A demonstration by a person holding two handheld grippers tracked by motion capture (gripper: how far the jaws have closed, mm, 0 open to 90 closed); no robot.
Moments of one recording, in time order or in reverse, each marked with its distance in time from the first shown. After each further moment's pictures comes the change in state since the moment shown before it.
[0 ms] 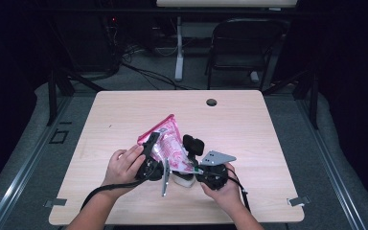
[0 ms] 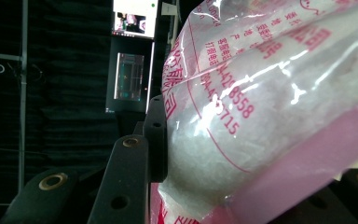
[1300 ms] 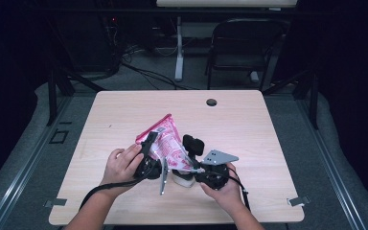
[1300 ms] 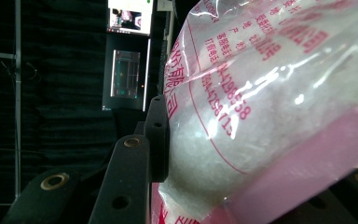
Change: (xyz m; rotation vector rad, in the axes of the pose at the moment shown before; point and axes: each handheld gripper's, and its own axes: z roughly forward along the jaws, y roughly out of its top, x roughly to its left) left arm 0.001 -0.006 0.003 0.005 -0.014 -0.001; right arm -0.001 0.002 -0.004 -0.041 0.002 0.009
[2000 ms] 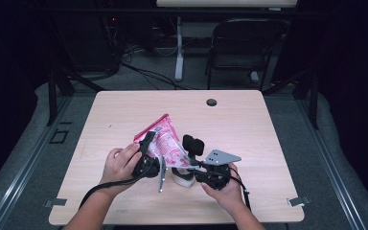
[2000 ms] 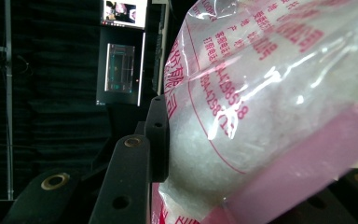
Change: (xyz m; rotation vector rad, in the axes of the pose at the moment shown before) left arm -0.003 -0.007 0.006 0.025 -0.020 -0.008; right arm 0.002 0.004 -0.006 -0.035 0.013 -0.002
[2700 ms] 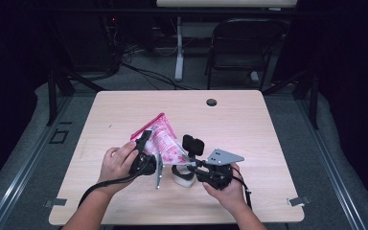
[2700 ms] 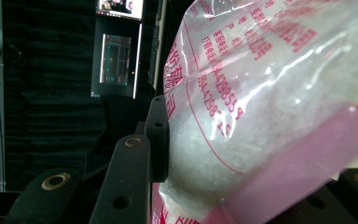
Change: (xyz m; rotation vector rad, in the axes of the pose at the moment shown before) left arm 0.000 -0.010 0.005 0.021 -0.014 -0.025; right arm 0.001 0.006 -0.008 -0.016 0.006 -0.011
